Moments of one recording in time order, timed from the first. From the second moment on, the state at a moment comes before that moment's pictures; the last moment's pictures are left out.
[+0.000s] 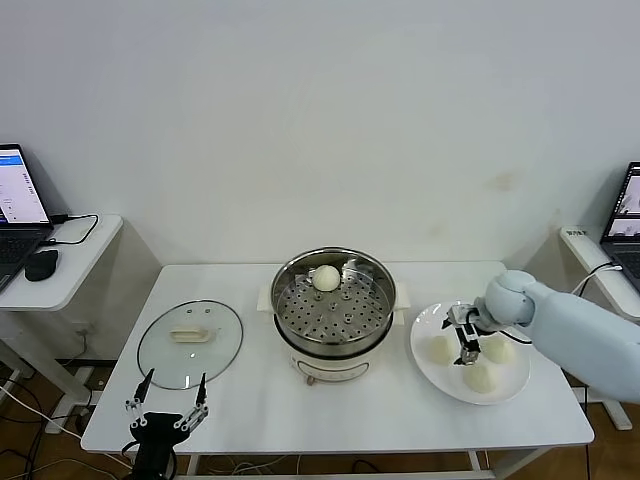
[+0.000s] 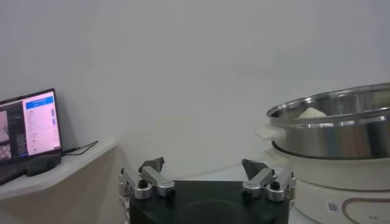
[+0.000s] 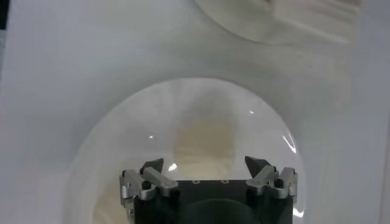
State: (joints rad) left arm 1.82 -1.32 -0.60 -2.13 0.01 -0.14 -0.16; right arm -0.05 0.70 -0.83 1.27 -0.14 -0.22 -0.97
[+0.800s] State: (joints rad) left arm 1.81 -1.32 -0.60 -2.13 0.01 -0.14 -0.16; right arm -0.05 0.75 -0.83 1.23 -0.15 -0.23 -1.00
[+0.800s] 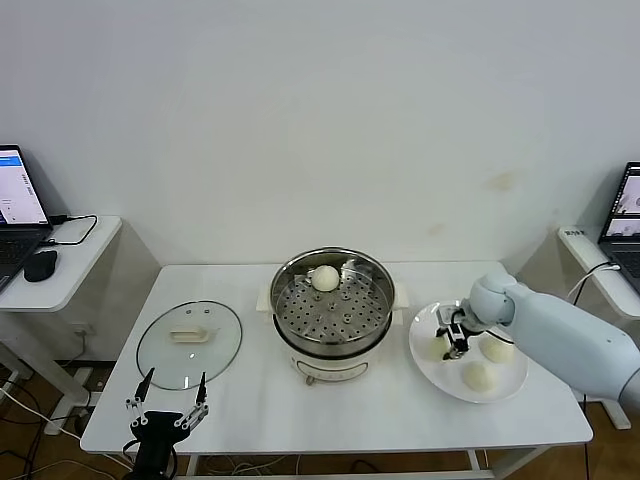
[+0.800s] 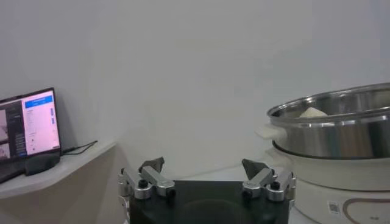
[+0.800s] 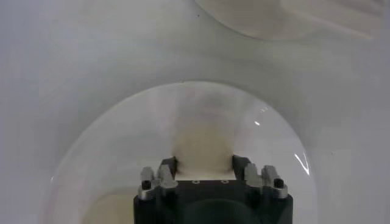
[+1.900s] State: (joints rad) left arm 1.79 -1.30 -0.59 -2.14 -0.01 -0.14 -0.15; right arm 0.65 0.80 -1.21 1.45 0.40 -0.40 -0.95
